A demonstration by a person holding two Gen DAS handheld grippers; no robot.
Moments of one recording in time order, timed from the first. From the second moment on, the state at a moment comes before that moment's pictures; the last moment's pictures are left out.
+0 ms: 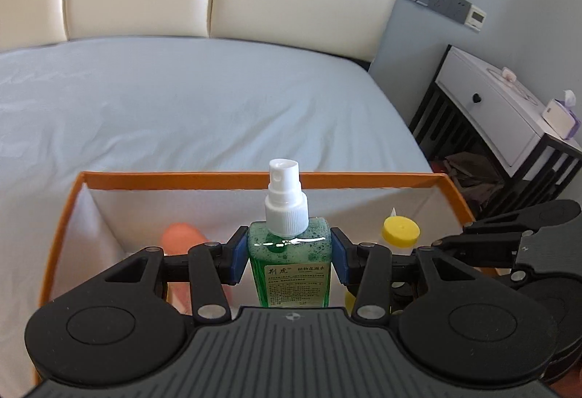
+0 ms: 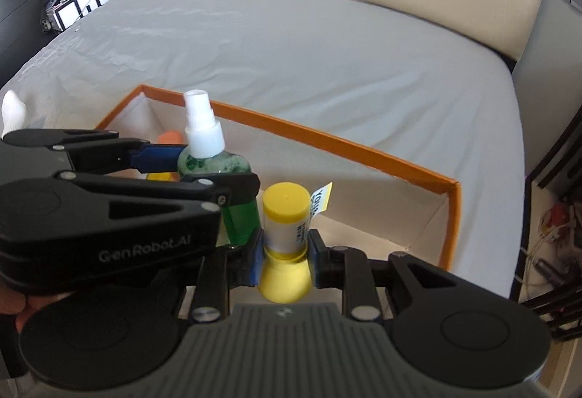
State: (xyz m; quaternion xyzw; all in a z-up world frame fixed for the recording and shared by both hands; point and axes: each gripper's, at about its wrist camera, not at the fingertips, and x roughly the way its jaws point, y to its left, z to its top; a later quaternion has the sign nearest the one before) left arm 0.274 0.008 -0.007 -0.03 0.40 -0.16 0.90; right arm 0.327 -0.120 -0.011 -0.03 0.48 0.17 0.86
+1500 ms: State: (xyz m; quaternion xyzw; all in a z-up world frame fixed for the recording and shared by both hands) left arm 0.239 0.057 0.007 -0.11 0.38 -0.11 0.91; right arm 0.365 -0.103 -0.052 -0.03 0.47 0.14 0.87
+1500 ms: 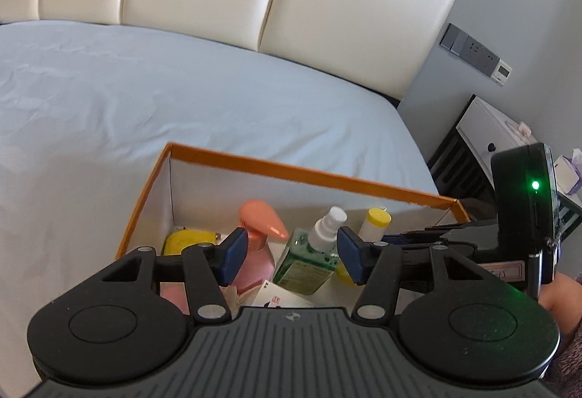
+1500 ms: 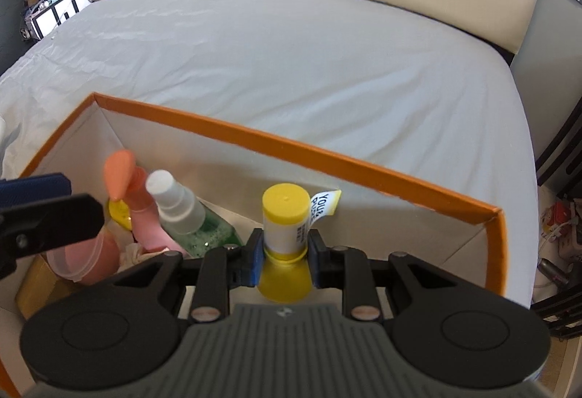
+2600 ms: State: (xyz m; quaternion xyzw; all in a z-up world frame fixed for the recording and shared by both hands) left arm 0.123 0.056 0.046 -0.14 0.30 -0.15 0.93; right arm 0.256 -0.108 0.042 -0.03 0.38 0.18 0.90
